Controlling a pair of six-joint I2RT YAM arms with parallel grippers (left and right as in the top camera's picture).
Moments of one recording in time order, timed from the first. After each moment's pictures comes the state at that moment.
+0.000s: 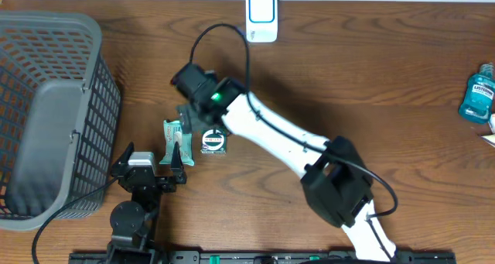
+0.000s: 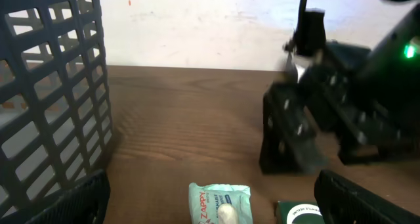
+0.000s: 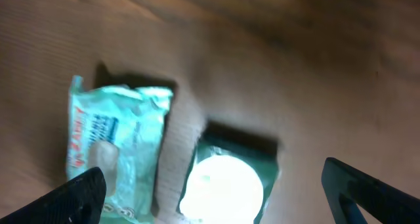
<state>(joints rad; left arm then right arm) -0.14 0.03 0.03 -0.12 -0.11 -0.07 0.88 2.23 1.93 -0.91 0.09 0.66</state>
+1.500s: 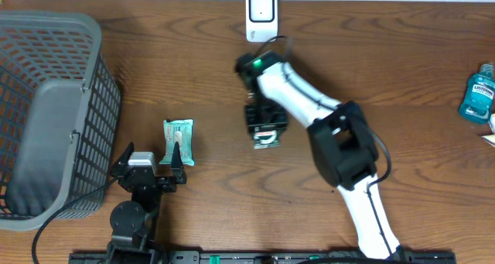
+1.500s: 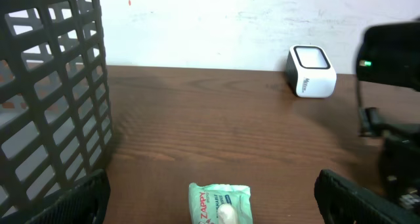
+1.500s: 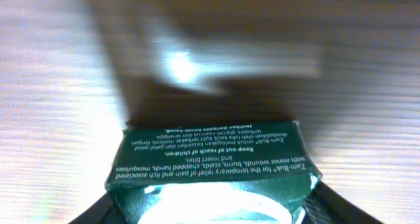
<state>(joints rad) -0.14 0.03 0.03 -0.12 -0.11 -0.07 0.57 2.40 1.94 -1.36 -0.17 0.47</state>
